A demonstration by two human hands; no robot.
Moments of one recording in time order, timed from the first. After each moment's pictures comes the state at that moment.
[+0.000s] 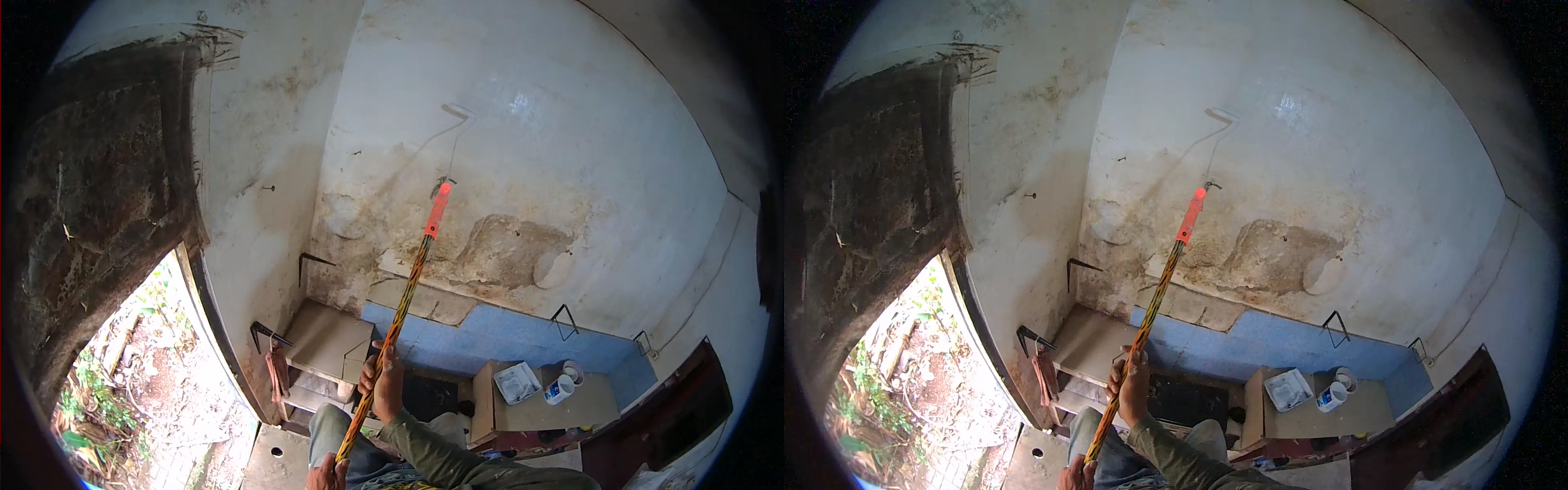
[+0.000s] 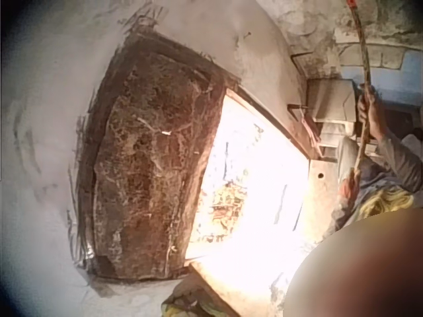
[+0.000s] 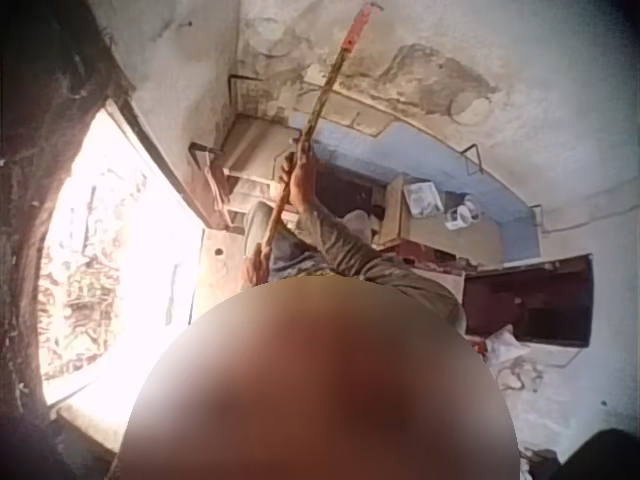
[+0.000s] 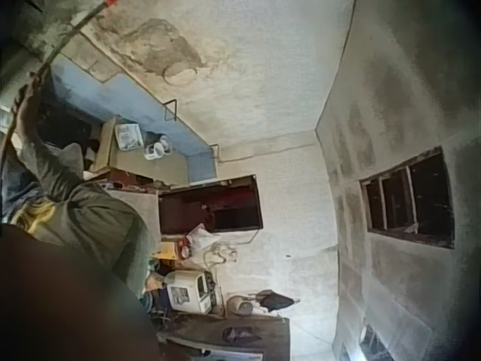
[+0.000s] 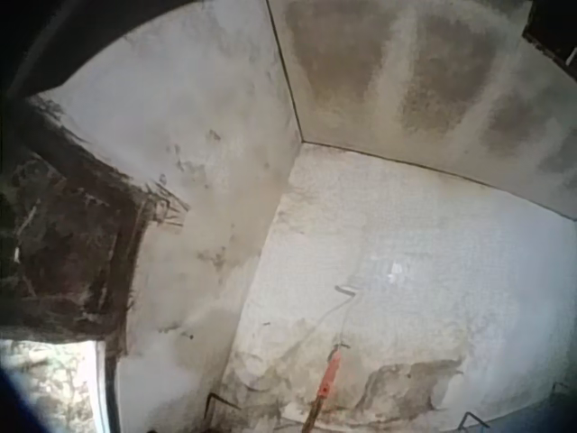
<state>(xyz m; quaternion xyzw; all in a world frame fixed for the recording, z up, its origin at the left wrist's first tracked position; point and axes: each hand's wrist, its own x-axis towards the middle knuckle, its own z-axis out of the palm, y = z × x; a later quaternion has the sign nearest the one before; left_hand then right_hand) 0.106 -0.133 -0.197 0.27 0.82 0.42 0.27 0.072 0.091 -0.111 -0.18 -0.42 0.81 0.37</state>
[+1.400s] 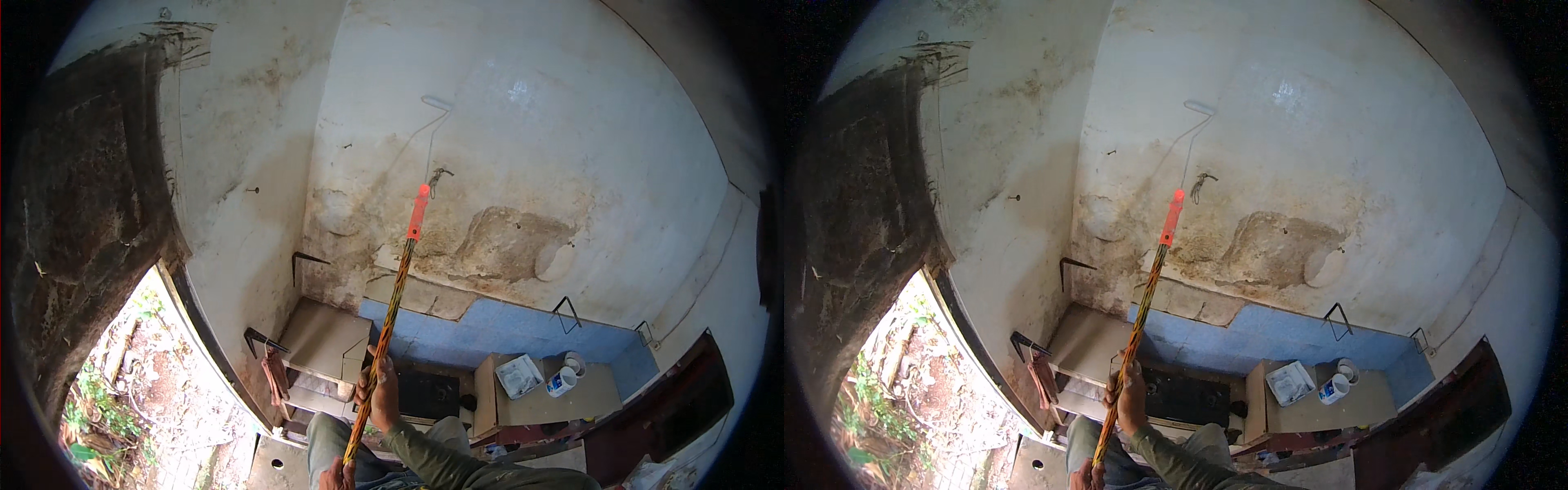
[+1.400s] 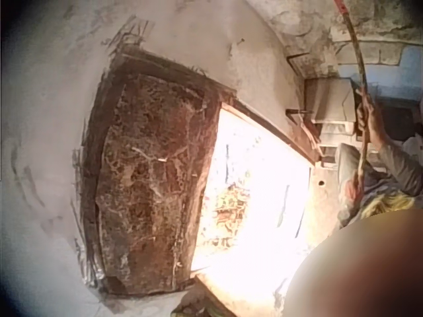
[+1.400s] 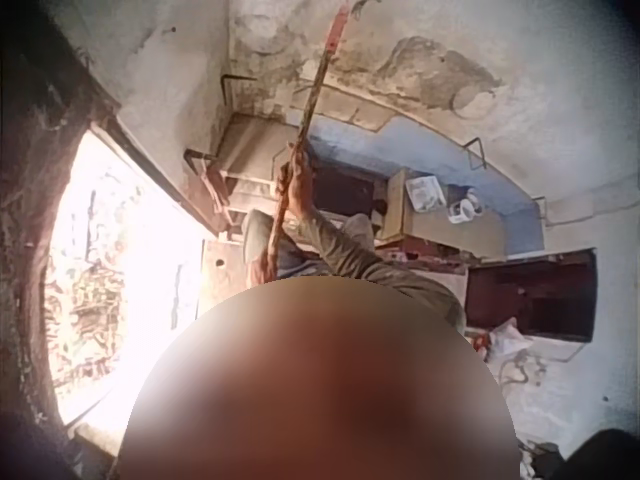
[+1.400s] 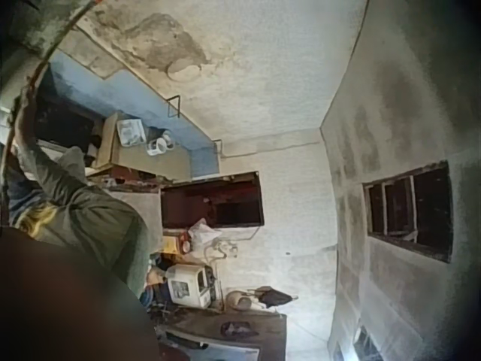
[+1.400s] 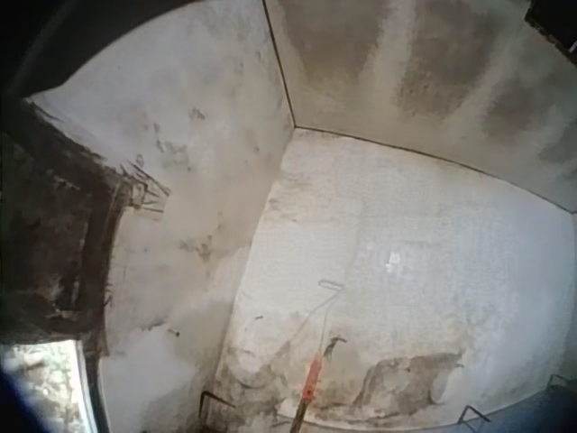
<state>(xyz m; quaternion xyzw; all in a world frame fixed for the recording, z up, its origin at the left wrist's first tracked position) 0.102 -0.097 -0.225 0.31 0.76 0.54 0.19 0.064 0.109 -0.134 -0.21 -0.42 0.81 0.35</state>
